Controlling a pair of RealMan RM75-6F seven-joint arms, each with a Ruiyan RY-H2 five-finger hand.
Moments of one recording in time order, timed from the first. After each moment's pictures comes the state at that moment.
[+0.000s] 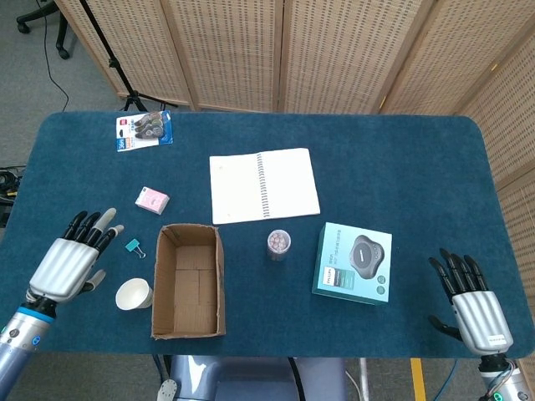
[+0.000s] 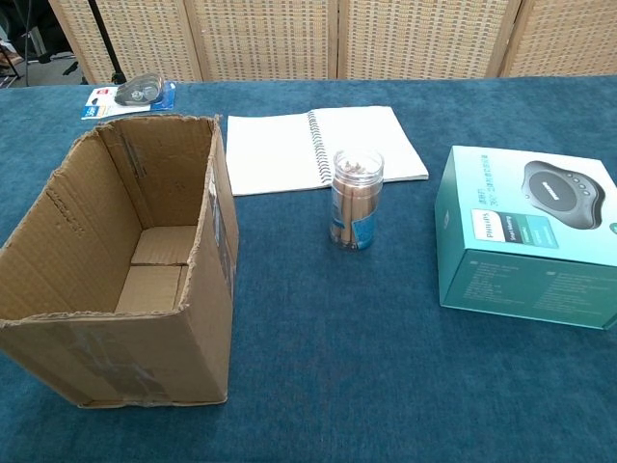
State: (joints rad) left arm -0.33 -0.94 -0.08 -1.97 1.41 1.15 0.48; right arm 0.06 -1.15 -0.02 -1.60 -1.68 1.54 -0.08
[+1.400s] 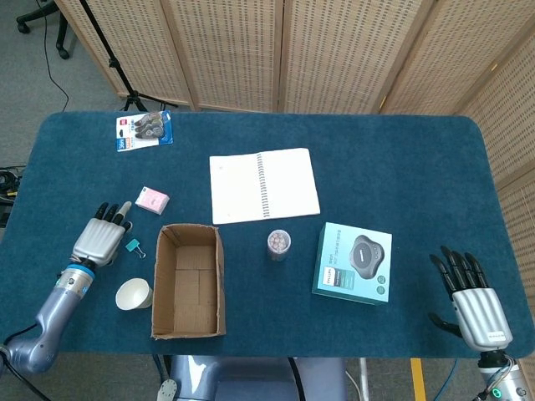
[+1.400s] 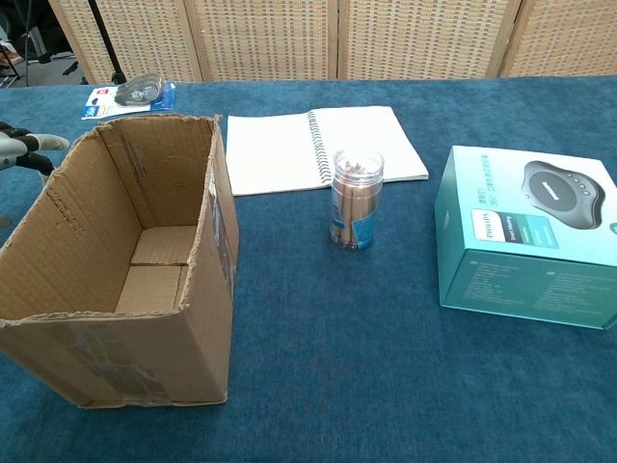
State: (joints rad) left arm -0.60 -1.30 -0.03 -1.49 1.04 0.93 0.63; right arm 0.06 -1.17 0.00 -1.59 -1.66 1.53 -0.08
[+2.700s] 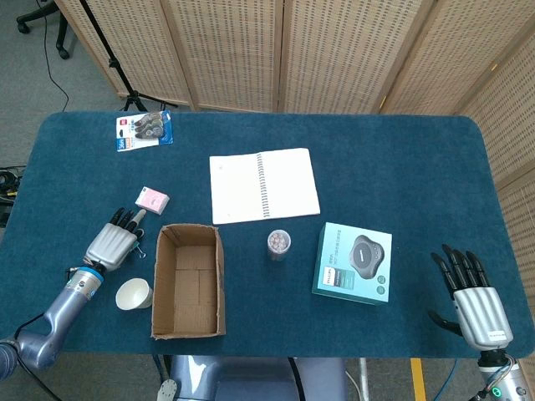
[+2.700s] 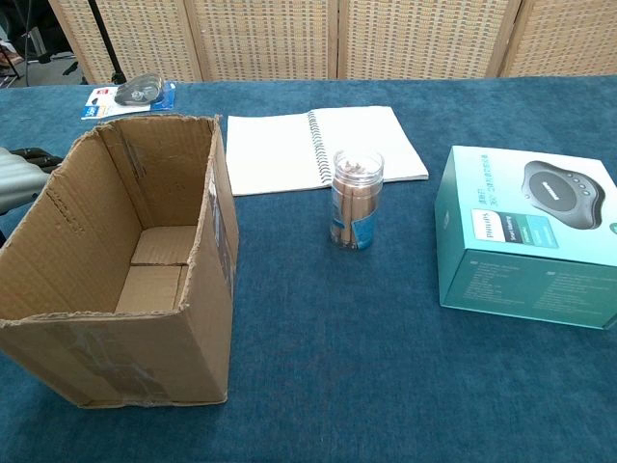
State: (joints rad) left arm -0.60 -1.42 0.03 -1.25 1.24 0.90 0.49; right arm 0.06 -1.17 0.00 -1.58 -1.66 1.54 -0.07
